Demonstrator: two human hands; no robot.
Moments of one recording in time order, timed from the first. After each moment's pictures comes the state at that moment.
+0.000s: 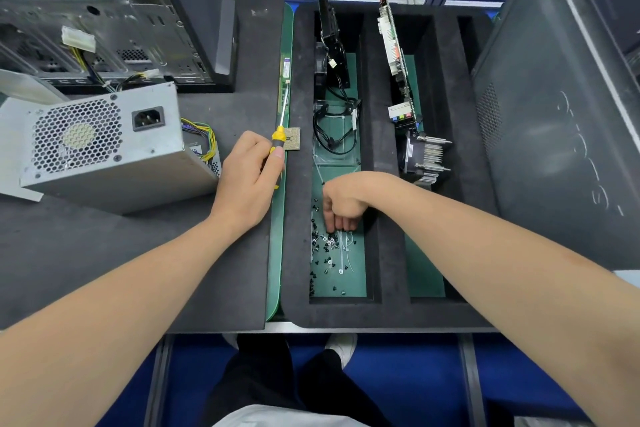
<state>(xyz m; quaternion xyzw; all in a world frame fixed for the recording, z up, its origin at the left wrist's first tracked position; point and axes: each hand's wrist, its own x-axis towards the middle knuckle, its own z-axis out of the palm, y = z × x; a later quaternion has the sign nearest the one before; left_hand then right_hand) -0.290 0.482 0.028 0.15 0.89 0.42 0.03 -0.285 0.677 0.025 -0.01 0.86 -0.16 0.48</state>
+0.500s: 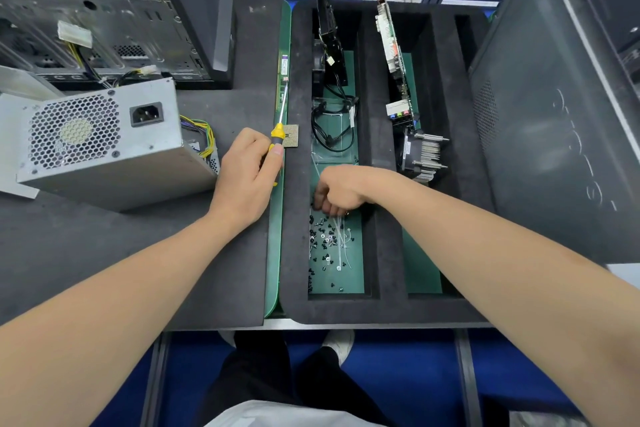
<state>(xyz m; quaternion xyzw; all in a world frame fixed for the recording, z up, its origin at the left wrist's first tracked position) -0.290 0.483 0.028 0.16 0.90 0.40 0.01 -0.286 0.675 0.039 0.05 0.82 -0.26 0.51</state>
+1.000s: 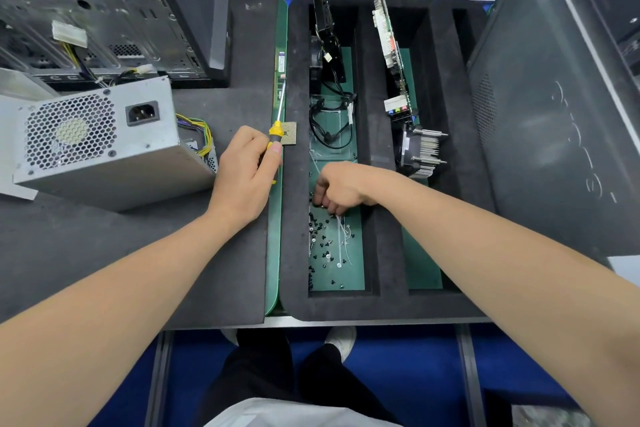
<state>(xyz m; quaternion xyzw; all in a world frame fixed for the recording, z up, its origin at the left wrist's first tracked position) -0.290 0.482 0.027 0.16 0.90 0.41 0.02 -0.276 0.674 0.043 0.11 0.81 -0.33 0.48</state>
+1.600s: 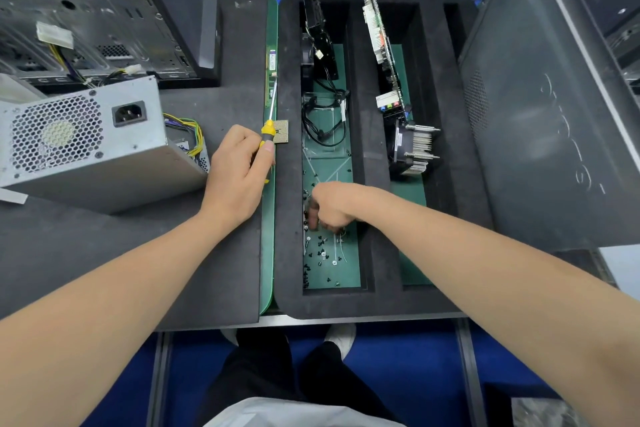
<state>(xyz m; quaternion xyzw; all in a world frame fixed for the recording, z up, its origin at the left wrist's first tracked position) -0.290 0.483 0.025 0.16 0.90 0.40 0.02 -0.258 0.665 0.027 0.02 0.86 -0.20 0.47</state>
